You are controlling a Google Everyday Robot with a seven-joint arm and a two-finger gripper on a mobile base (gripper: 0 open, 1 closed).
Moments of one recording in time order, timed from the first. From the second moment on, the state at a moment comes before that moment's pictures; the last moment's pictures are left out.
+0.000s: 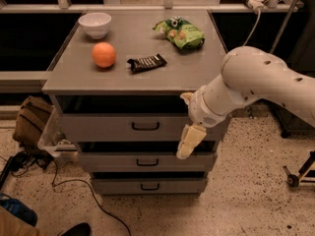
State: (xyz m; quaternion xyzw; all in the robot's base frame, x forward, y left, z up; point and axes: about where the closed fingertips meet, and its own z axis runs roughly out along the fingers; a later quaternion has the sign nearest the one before) arm 0.531 -0.075 0.763 -0.66 0.70 0.09 0.25
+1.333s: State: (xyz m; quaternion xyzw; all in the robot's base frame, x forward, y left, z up) arm 0.559 -0.067 0.701 -0.60 0.71 0.10 0.36
